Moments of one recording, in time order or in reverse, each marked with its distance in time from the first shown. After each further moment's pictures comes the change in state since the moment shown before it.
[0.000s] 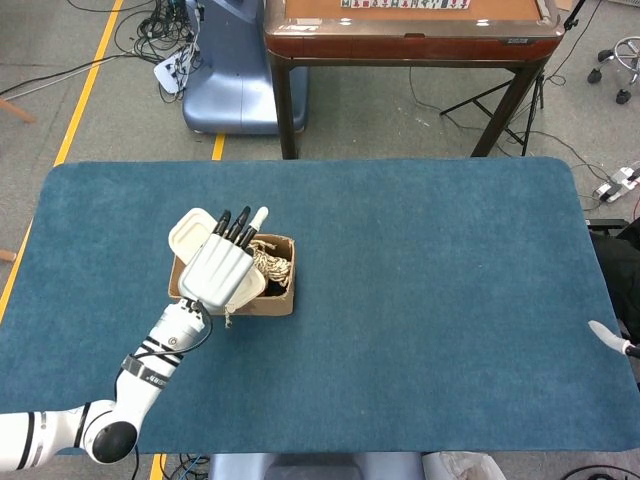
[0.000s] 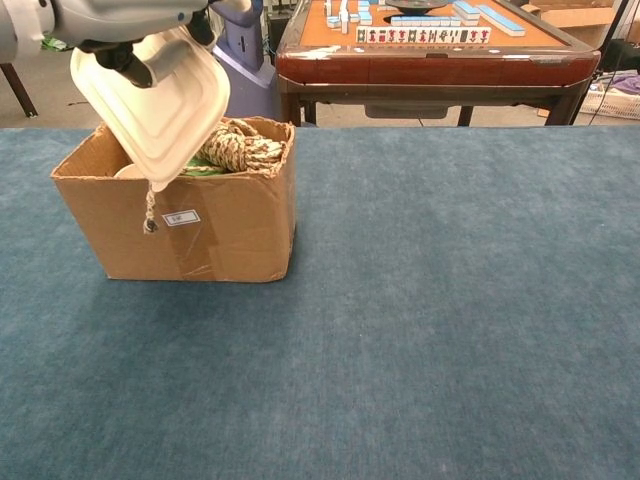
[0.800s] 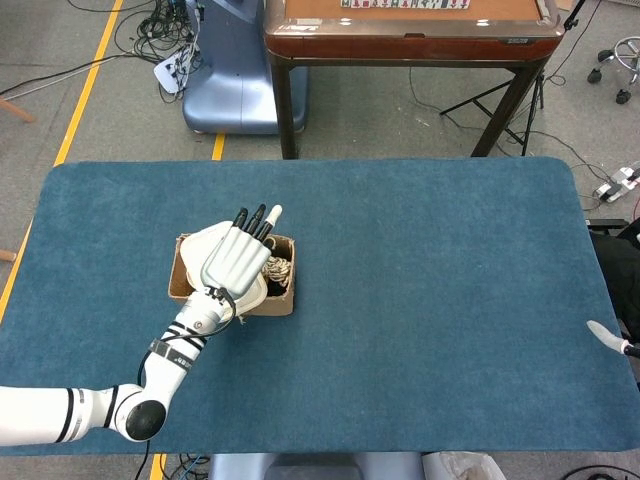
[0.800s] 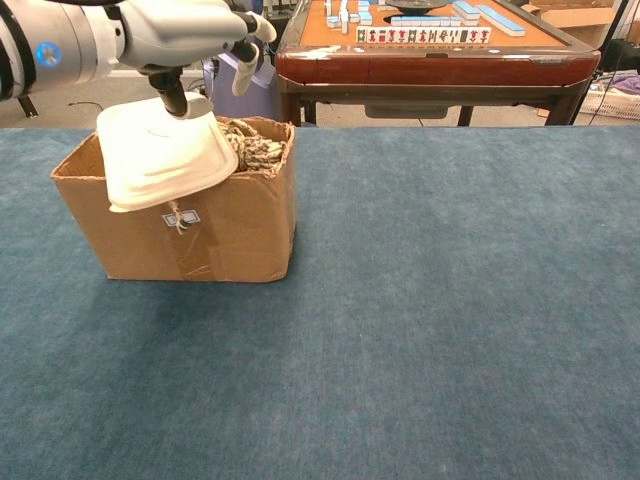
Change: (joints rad) left arm -0.166 -0.064 0.067 0.111 -0.152 0.015 -0.056; right arm 0.005 0.003 -0.003 0.004 0.000 -0.009 0.011
